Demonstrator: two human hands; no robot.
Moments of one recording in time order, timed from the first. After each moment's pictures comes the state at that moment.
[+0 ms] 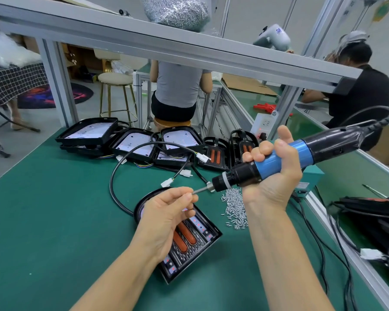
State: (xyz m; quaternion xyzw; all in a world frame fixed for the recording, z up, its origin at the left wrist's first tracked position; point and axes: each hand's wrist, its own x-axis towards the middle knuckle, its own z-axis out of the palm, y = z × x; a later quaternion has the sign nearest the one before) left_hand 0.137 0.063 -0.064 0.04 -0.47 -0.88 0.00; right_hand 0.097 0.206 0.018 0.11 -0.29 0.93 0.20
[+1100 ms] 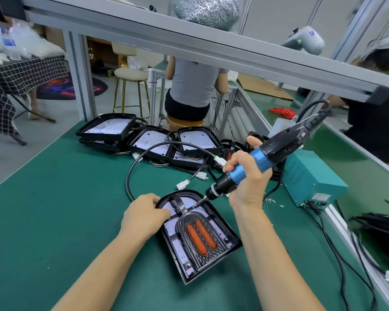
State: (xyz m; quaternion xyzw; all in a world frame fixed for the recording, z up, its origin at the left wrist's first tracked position) left_hand 0.106 -0.007 -0.095 0.21 -0.85 -0.49 -0.03; right_hand 0.048 0.165 -0.030 0.11 -0.49 0.84 0.22
